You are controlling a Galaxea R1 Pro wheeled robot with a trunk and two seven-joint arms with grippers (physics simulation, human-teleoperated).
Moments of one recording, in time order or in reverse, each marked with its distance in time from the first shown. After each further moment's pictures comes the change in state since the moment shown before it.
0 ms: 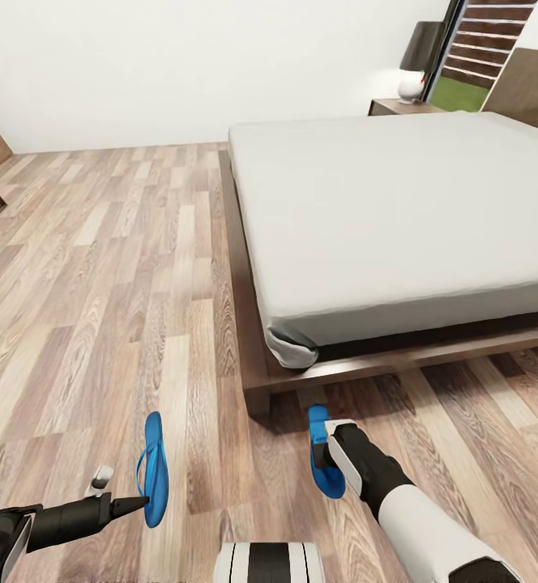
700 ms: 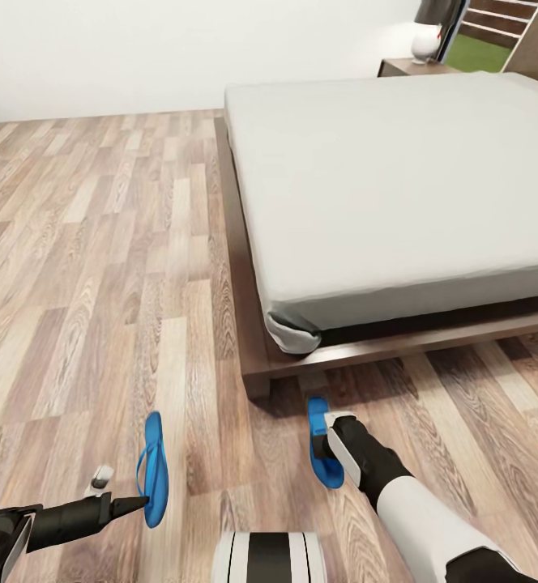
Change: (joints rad) left arm 0.000 0.000 0.000 0.000 0.001 0.000 0.000; right arm -0.028 0.002 0.000 0.001 0.002 0.001 -0.003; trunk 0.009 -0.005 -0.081
